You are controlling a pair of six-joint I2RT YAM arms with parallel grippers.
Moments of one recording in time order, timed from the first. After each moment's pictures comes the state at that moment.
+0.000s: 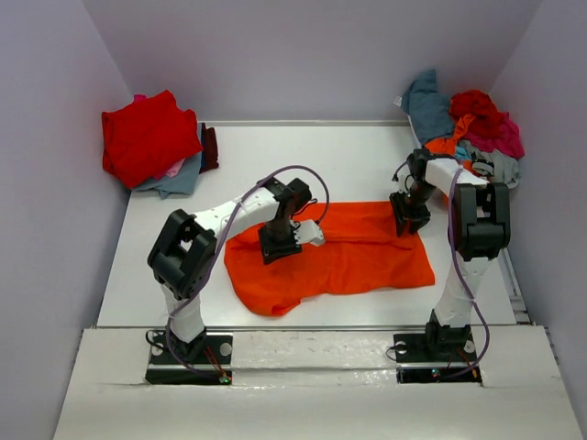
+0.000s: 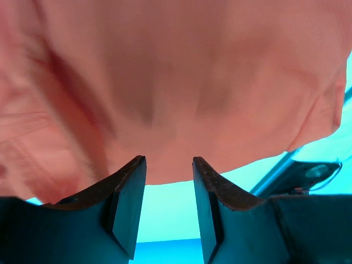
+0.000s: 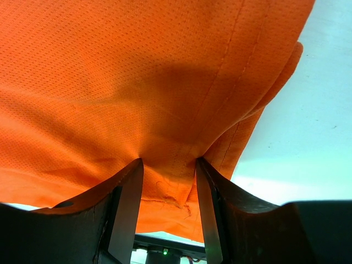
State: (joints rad) left arm -0.74 1.82 1.37 -1.18 0.10 0.66; right arm 0.01 2.03 1.46 -1.01 -0.14 -0.13
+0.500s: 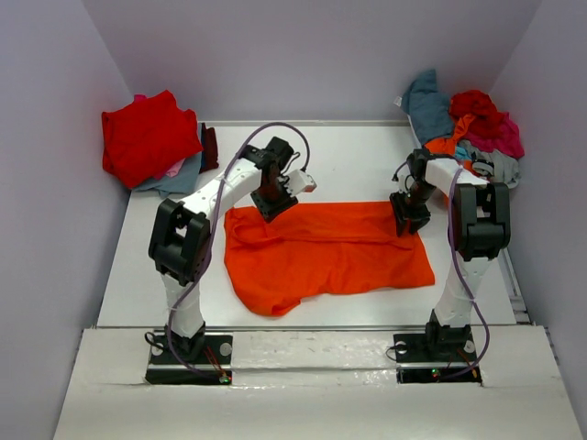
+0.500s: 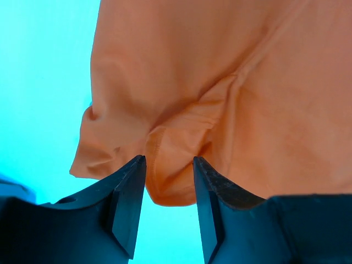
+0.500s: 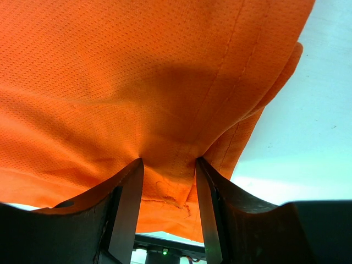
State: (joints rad) left arm -0.57 1.88 1.63 -1.07 0.06 0.56; right arm 0.01 2.03 1.46 -1.01 -0.14 -0.13
